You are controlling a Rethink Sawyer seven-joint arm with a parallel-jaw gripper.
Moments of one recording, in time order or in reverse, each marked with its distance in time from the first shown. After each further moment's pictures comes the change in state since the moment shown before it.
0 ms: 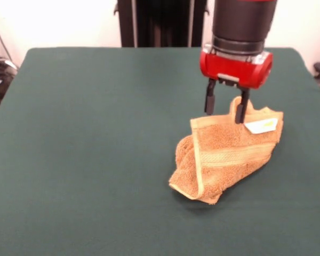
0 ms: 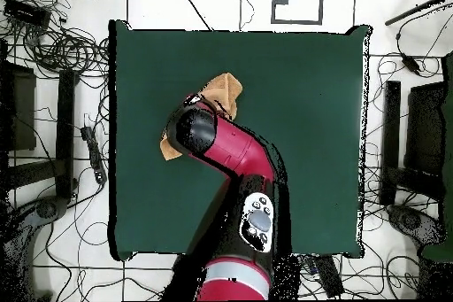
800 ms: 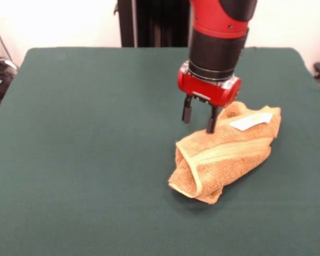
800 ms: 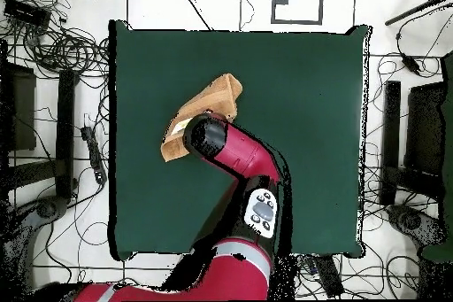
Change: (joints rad) arm -0.014 0.099 -0.040 -0.004 0.000 0.008 0.000
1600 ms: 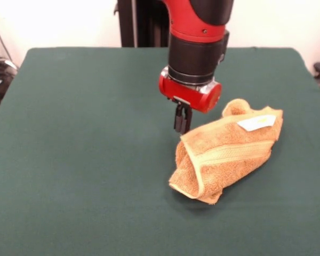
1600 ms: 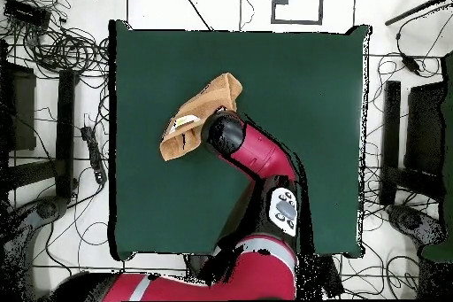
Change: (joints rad) arm -0.078 -0.006 0.041 0.003 -0.012 -0.027 0.000
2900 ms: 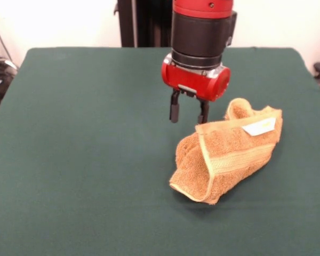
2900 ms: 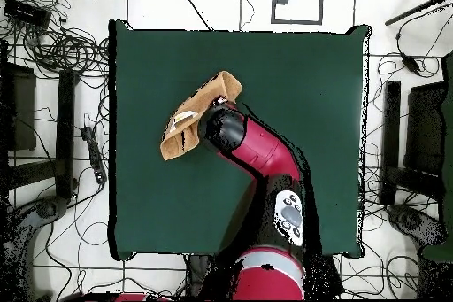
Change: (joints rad) arm -0.013 -0.074 0.028 0.001 -0.013 -0.004 0.000
